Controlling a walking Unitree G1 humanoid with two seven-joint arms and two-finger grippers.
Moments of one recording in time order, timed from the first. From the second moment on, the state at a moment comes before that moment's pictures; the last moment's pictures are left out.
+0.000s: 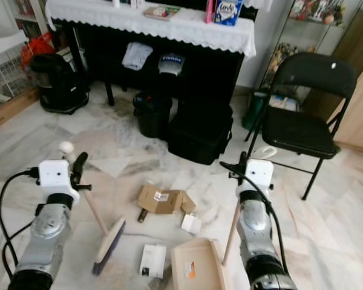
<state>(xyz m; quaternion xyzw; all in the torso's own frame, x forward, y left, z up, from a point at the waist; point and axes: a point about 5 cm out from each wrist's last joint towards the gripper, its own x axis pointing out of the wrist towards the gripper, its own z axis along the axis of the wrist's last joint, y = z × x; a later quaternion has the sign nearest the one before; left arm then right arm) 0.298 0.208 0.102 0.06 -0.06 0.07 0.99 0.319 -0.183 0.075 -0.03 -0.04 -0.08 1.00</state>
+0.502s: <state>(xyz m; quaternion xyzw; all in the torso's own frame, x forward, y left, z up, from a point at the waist) 0.301 0.205 0.105 0.07 -0.07 0.06 0.99 0.316 -0.194 0.073 -0.03 -0.04 -0.10 0.99</state>
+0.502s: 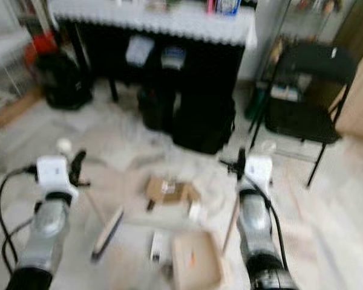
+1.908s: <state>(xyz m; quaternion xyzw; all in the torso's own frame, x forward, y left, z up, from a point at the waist) 0.304 0.200 0.107 0.07 -0.07 0.06 0.99 0.315 -0.204 0.075 -0.04 -0.04 -0.12 0.99</state>
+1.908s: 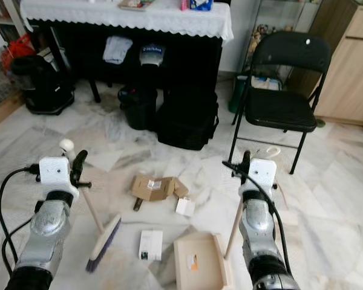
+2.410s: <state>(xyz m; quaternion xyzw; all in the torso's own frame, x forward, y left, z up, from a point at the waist) 0.302 0.204 0.105 0.07 -0.07 0.07 0.99 0.315 -0.203 0.075 -0.04 -0.04 -0.11 0.99</state>
